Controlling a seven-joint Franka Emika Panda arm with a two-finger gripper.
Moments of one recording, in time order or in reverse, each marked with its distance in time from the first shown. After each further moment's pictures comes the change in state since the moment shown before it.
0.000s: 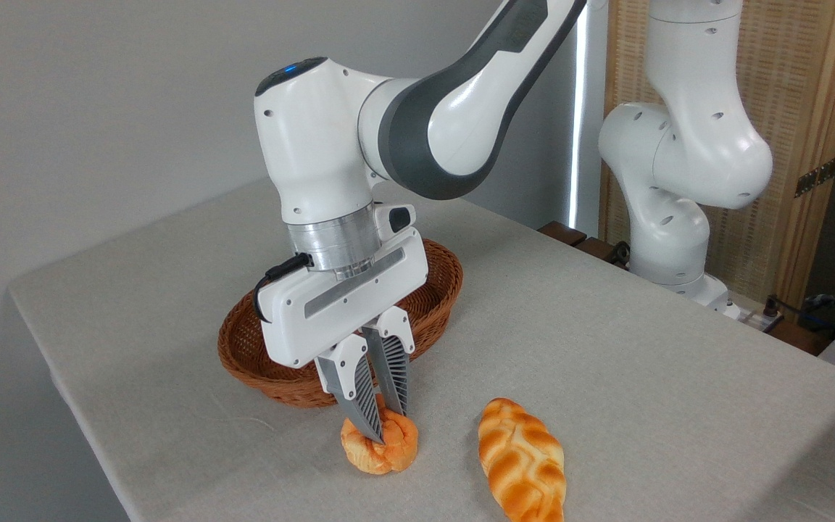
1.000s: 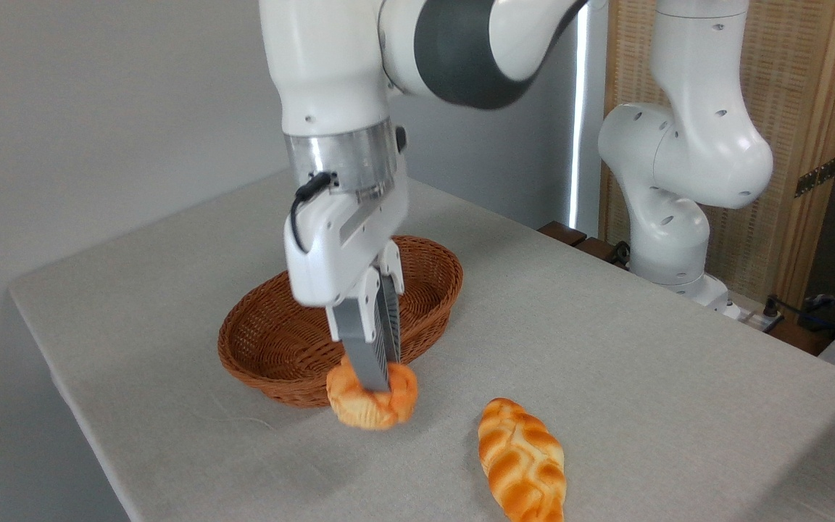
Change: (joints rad) arm 0.011 -0.072 0.065 0.165 -0.131 -0.191 -0.277
